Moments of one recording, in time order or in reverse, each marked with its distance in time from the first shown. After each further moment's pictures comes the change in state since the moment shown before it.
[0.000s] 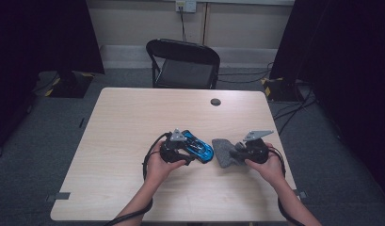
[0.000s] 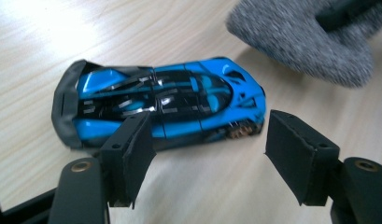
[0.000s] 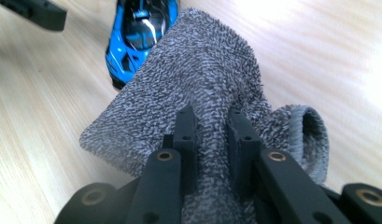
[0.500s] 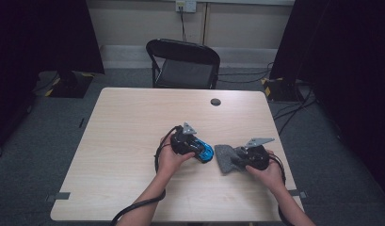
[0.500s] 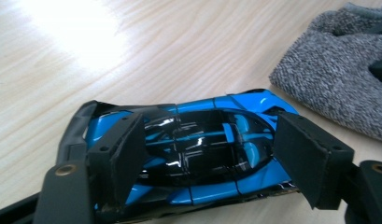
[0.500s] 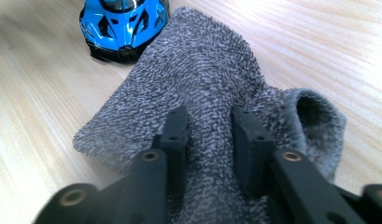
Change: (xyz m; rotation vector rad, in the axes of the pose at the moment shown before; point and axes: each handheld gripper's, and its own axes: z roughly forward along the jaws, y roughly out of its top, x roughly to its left) left arm 0.007 0.019 0.035 0.010 0.082 0.027; right arm -0.003 -0.028 0.012 0.009 -0.021 0.048
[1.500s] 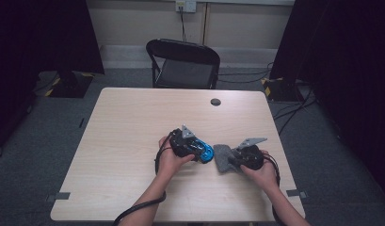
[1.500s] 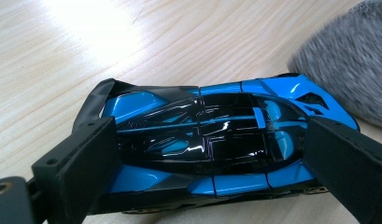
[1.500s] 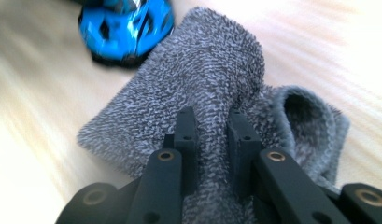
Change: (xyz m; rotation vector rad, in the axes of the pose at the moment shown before) left arm -0.001 -0.015 0.008 -0.007 0.079 -0.003; right arm 0.016 0.011 0.007 0.044 -0.049 0.019
